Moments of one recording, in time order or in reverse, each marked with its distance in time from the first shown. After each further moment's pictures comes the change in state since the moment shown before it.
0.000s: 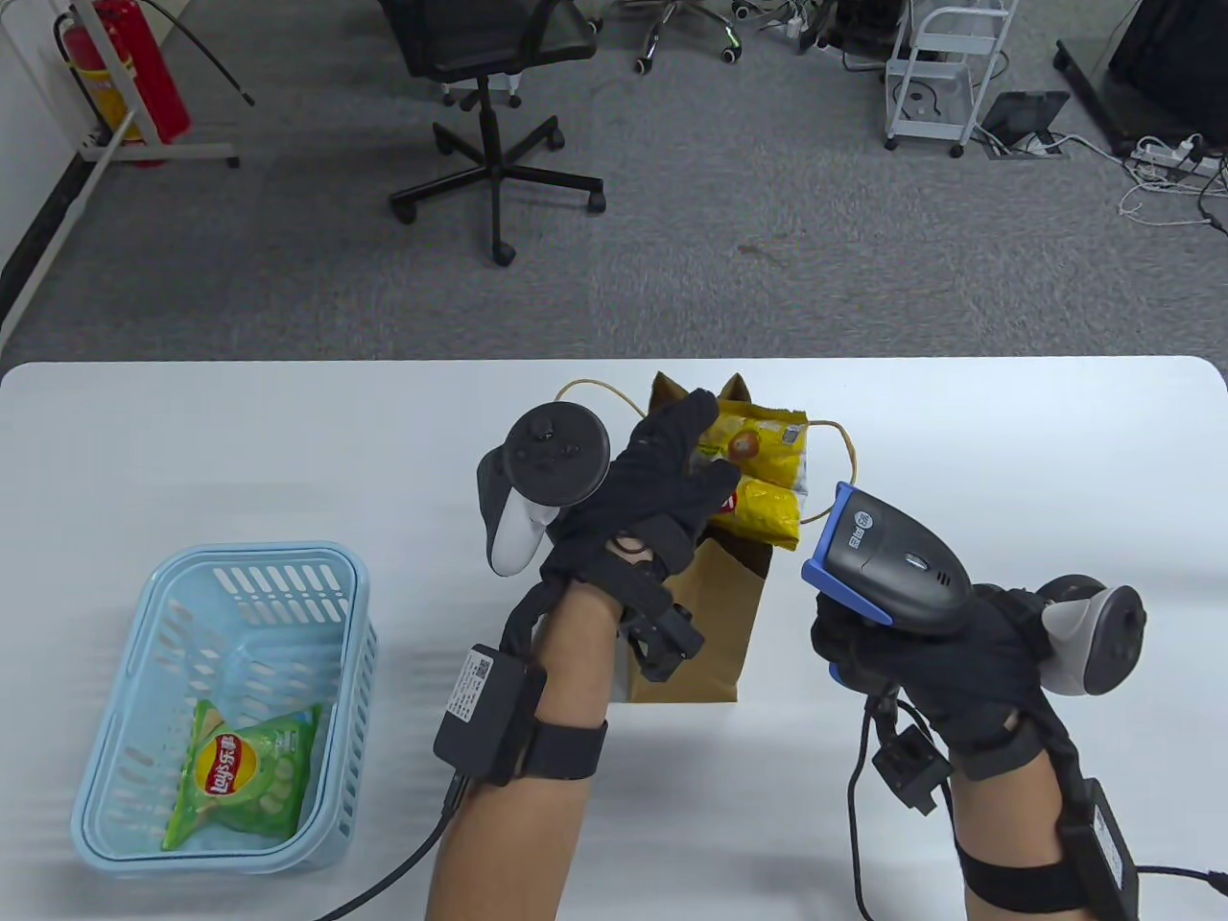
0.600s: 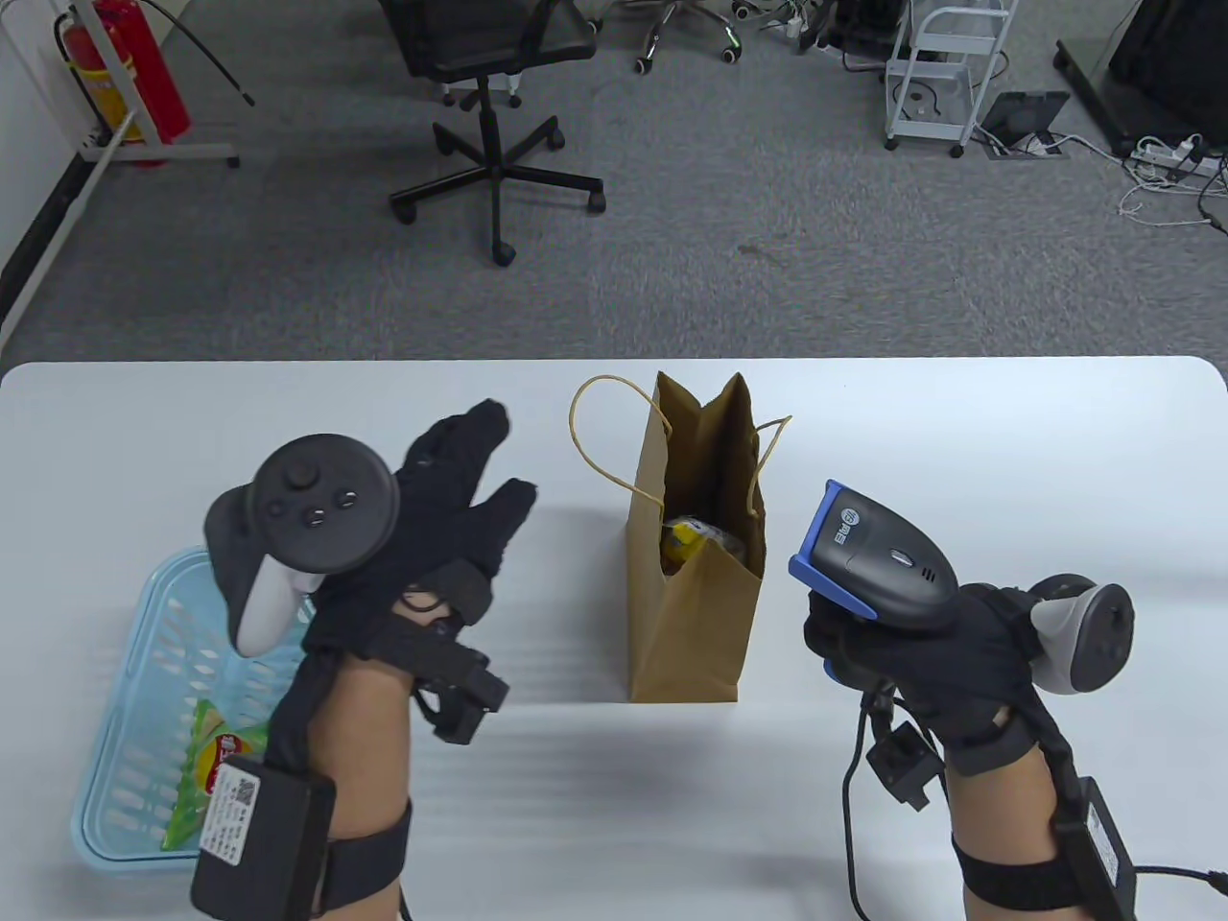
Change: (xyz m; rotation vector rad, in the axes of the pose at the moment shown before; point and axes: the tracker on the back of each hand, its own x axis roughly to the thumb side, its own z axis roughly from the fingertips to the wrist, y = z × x) left_hand -0.001 0.136 0.119 0.185 0.202 -0.272; right_hand -0.007 0.004 0.000 0.005 0.029 0.033
